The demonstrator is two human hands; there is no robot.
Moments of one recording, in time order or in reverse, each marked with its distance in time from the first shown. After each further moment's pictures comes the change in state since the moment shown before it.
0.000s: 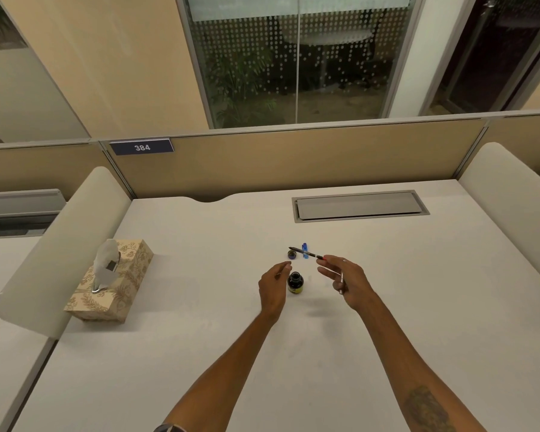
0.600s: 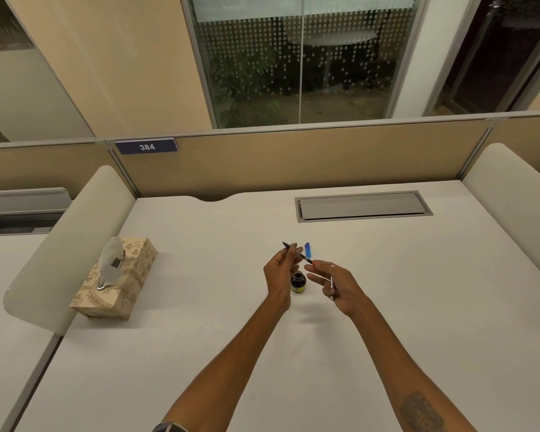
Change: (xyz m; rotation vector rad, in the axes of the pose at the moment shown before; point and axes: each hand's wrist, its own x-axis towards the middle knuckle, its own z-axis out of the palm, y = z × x) left_hand -0.002 0.040 0.011 -0.481 -0.005 -0.116; right_hand -0.013 0.015 0.017 -0.030 -0.135 0.041
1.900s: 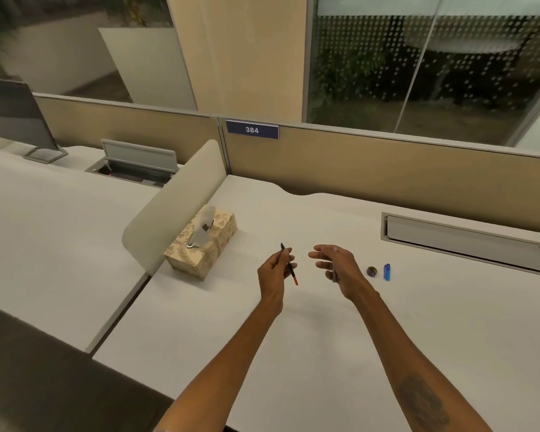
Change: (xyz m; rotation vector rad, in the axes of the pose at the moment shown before) left_hand 0.005 0.055 -0.169 -0.060 0.334 0.146; right_hand 0.029 0.017 0.177 -0.479 -0.208 -0.072
